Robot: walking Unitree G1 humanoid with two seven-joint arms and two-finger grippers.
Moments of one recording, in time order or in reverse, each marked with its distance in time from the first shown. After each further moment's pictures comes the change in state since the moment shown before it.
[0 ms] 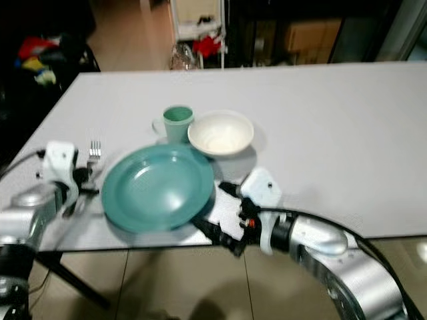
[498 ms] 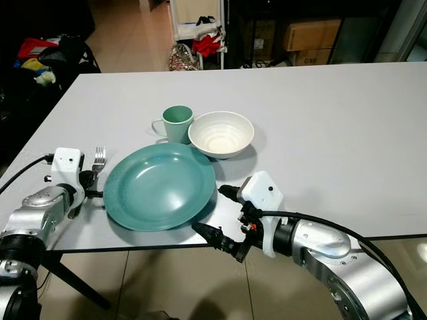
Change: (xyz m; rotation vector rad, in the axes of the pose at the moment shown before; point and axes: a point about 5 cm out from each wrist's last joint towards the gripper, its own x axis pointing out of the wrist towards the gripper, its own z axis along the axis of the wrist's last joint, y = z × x) left arm 0.018 0.002 -0.009 -0.008 -0.005 0.006; right arm -0.003 0.002 -0.001 -0.008 0.016 0.022
